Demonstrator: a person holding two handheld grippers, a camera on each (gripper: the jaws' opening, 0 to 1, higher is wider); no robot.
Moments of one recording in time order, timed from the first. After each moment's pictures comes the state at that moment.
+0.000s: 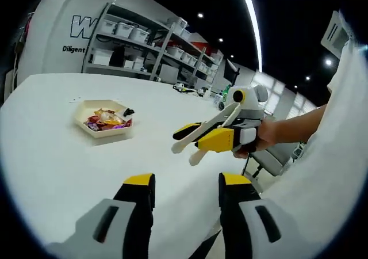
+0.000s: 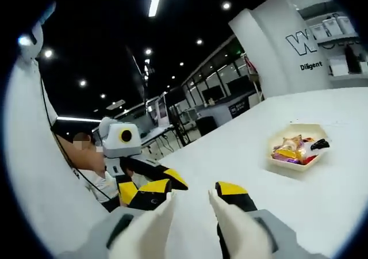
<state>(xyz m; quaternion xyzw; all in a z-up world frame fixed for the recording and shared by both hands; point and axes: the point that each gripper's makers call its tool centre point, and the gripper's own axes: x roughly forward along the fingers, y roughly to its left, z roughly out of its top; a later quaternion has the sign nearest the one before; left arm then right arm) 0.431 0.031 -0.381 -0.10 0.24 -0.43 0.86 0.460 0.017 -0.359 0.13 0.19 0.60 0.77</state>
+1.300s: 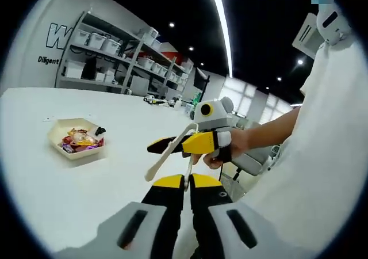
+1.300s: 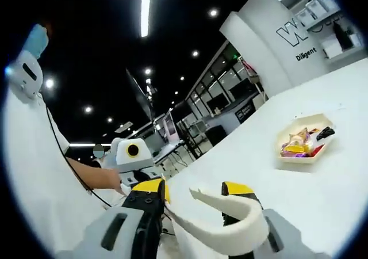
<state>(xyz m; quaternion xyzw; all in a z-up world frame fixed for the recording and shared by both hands) 0.419 0.013 -0.348 -0.11 0.19 -0.52 0.83 0.462 0.004 -0.341 0.22 0.19 0.59 0.75</state>
